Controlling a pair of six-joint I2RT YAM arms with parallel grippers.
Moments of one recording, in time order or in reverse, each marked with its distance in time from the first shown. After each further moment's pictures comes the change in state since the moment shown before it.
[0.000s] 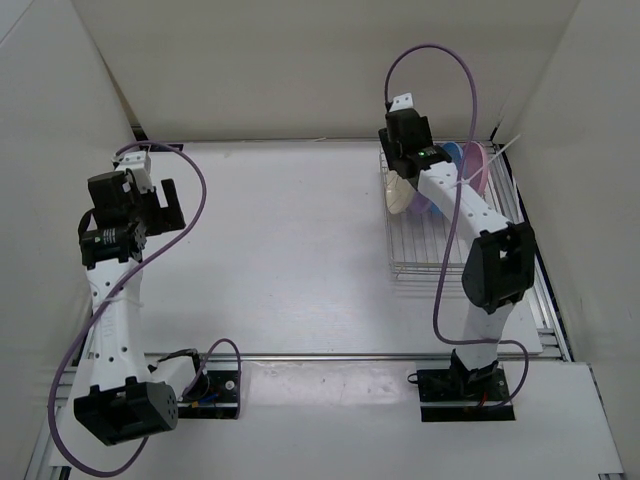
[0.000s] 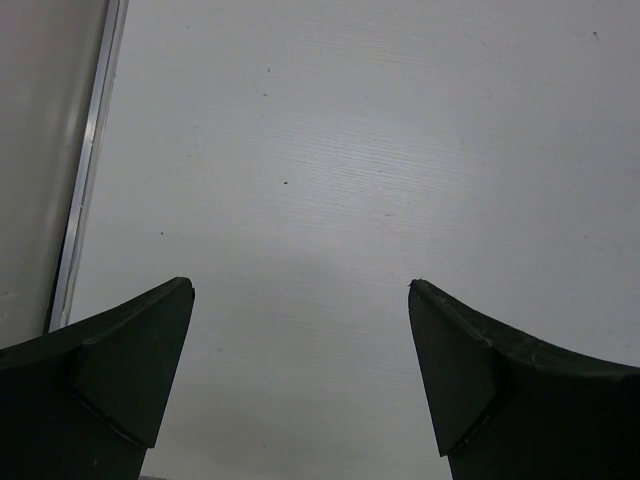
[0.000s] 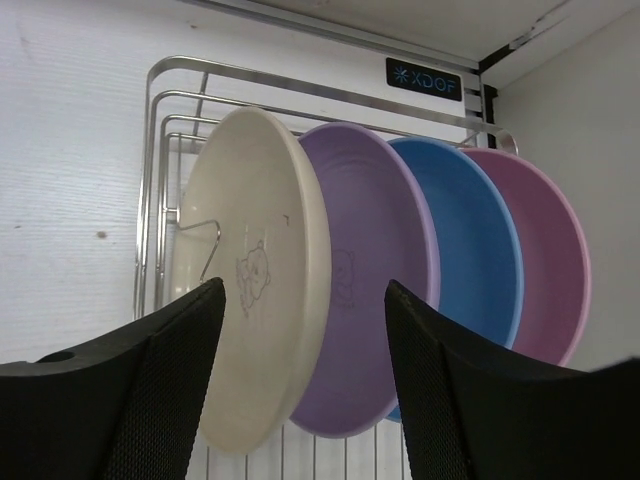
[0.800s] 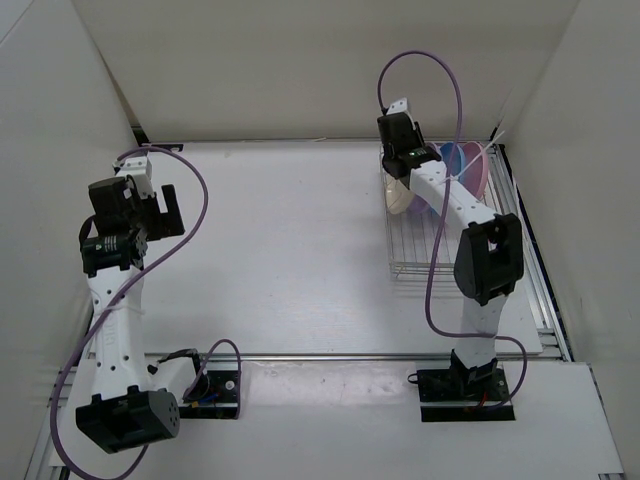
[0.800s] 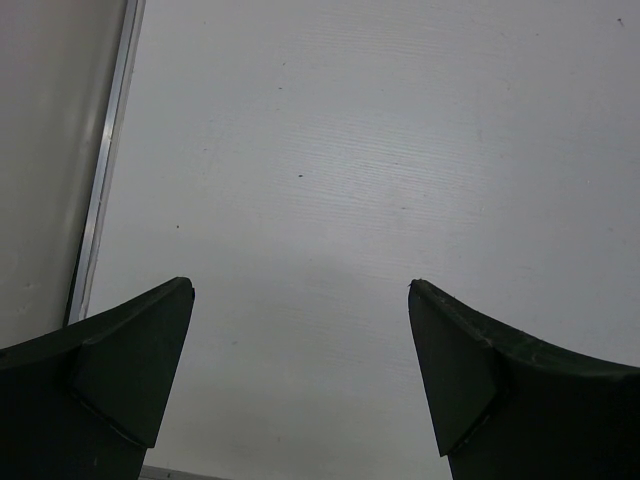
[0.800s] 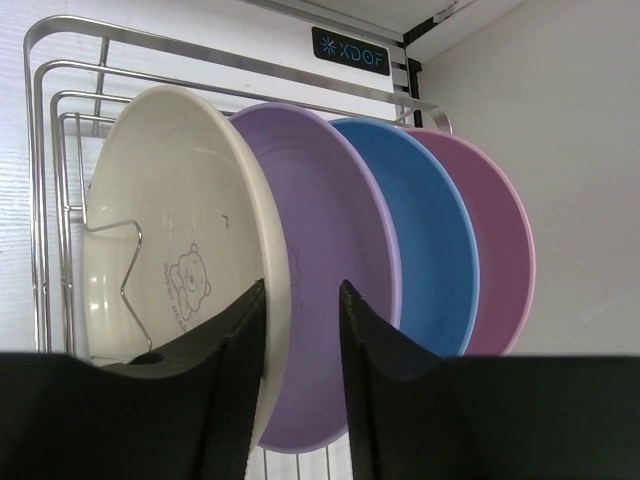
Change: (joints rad) left arm 0.000 -0.042 -0.036 0.001 -0.028 0.037; right arm 0.013 0.101 0.044 0.000 0.204 -0.090
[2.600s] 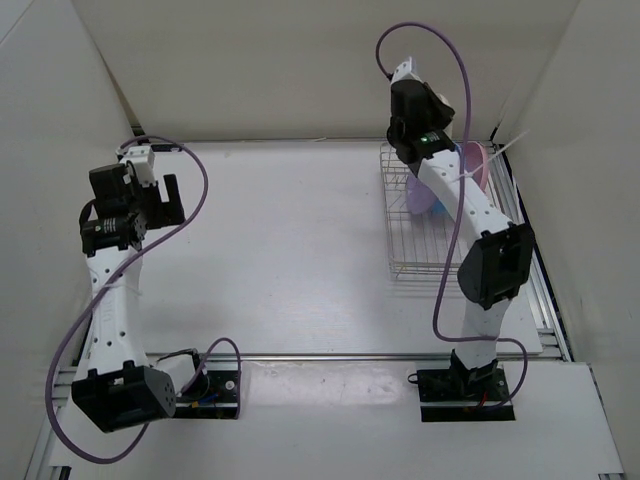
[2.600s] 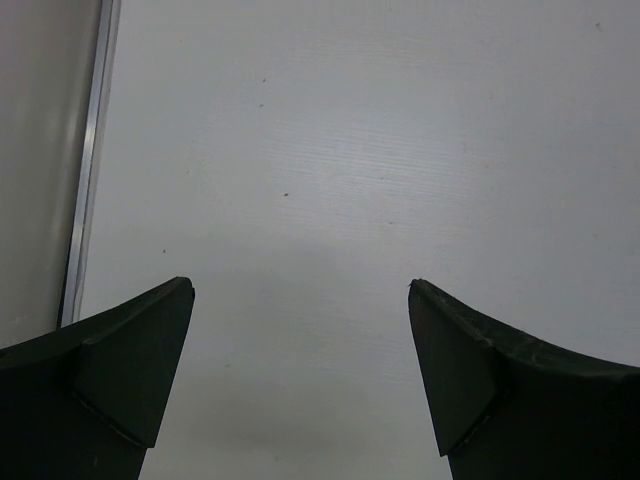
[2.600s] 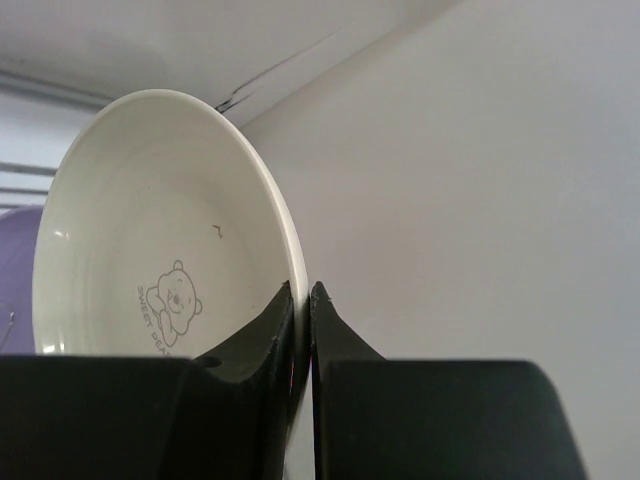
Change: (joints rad) left arm 0.000 0.087 0.042 0.014 0.026 0.010; right arm 0.011 -0.014 0.172 0.153 0.250 -0.474
